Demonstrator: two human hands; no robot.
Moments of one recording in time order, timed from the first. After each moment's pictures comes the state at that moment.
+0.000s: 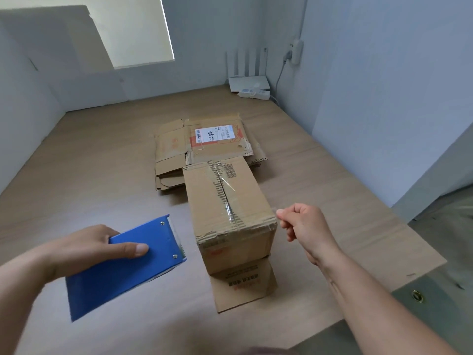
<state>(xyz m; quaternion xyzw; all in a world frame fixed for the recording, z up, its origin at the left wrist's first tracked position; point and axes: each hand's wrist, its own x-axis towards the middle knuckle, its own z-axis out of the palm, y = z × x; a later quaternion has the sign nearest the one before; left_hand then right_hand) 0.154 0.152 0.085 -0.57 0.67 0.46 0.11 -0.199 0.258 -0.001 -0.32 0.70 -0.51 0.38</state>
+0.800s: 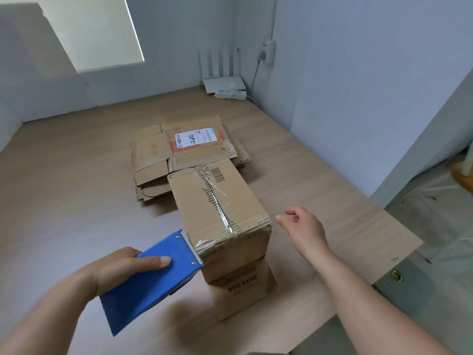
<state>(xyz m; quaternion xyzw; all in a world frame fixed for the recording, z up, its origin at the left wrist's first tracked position) 0.115 0.138 0.030 -0.55 0.66 0.50 0.14 -0.203 0.258 -0.023 -0.32 0.86 -0.34 0.23</state>
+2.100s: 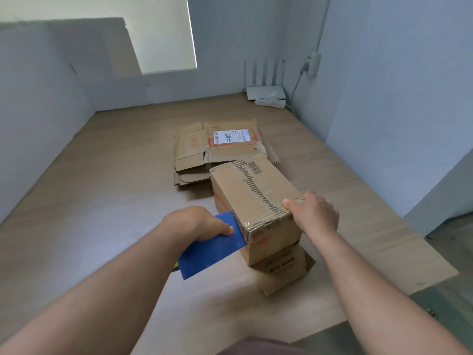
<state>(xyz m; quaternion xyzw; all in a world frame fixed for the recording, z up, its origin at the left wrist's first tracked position) 0.031 0.173 0.040 -0.65 0.72 0.17 0.18 -0.201 0.229 0.004 -0.40 0.89 -0.18 0.10</state>
